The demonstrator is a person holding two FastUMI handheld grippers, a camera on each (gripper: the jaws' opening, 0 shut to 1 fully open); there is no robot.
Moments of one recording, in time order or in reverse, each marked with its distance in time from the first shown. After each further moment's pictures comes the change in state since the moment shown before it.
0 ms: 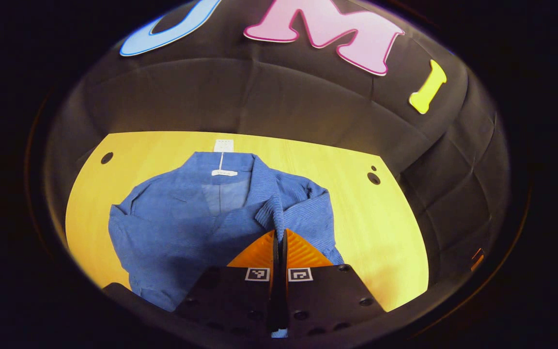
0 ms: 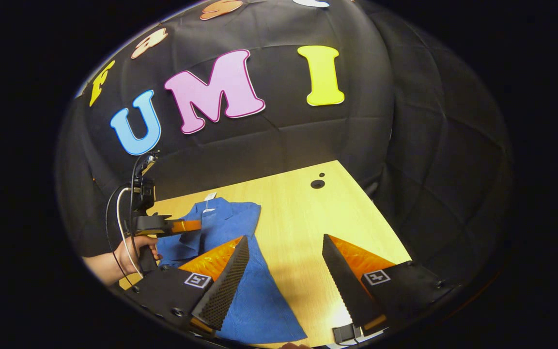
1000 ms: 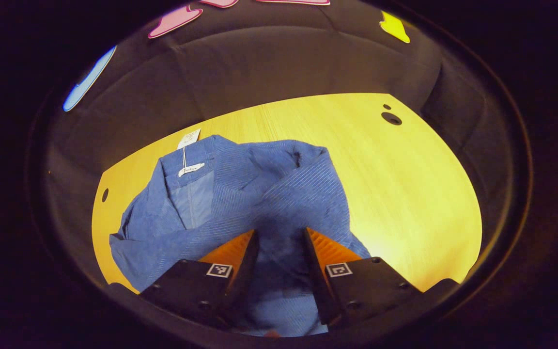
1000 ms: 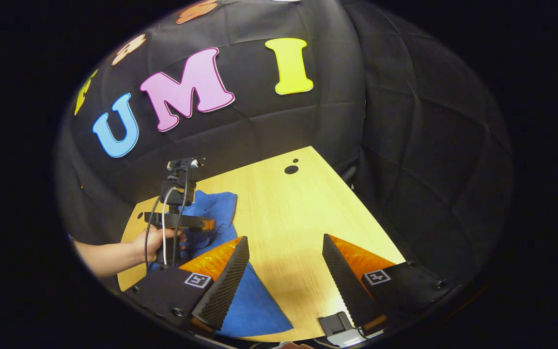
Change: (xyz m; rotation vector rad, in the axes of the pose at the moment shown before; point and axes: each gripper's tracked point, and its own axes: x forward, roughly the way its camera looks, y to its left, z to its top) left arm 0.079 -0.046 -0.014 0.222 0.147 0.122; right arm -0.015 -0.048 -0.026 0.061 0.051 -0.098
